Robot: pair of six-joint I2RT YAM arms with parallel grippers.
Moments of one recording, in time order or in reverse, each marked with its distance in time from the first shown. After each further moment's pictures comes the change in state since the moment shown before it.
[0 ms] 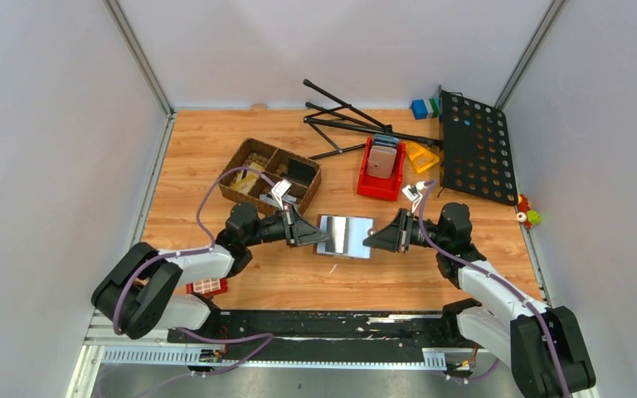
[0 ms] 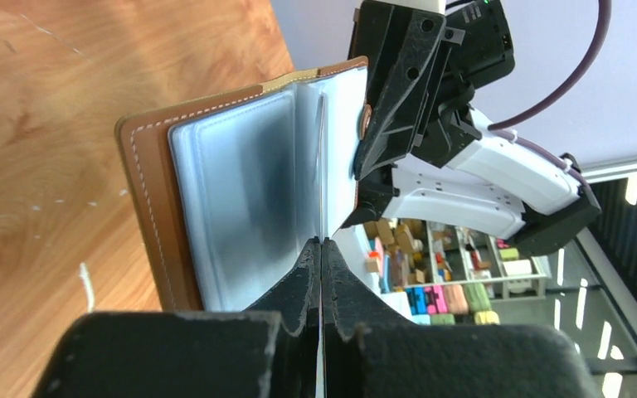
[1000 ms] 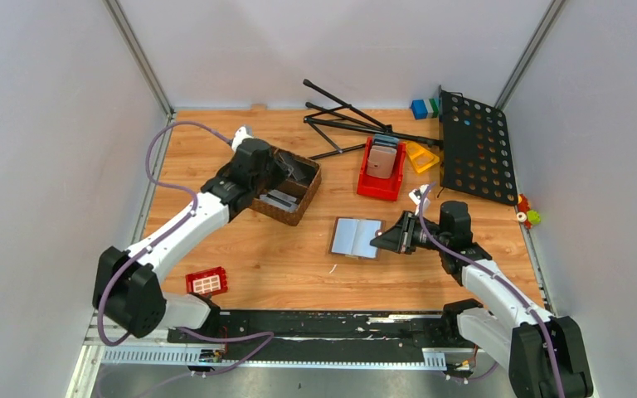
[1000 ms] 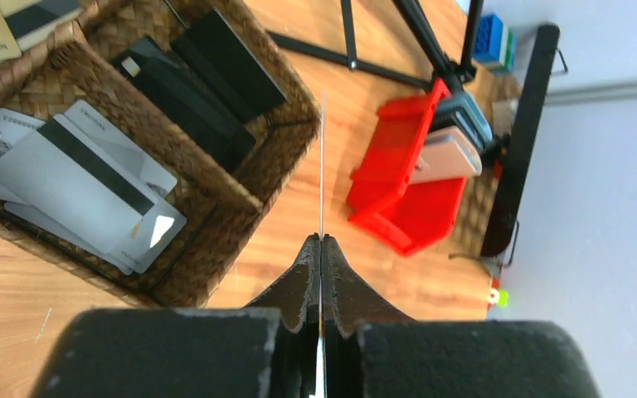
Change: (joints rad) left arm 0.104 -0.056 0.622 -1.153 -0.864 0.184; right arm -0.058 -0.038 0.049 -0.403 0.146 -0.237
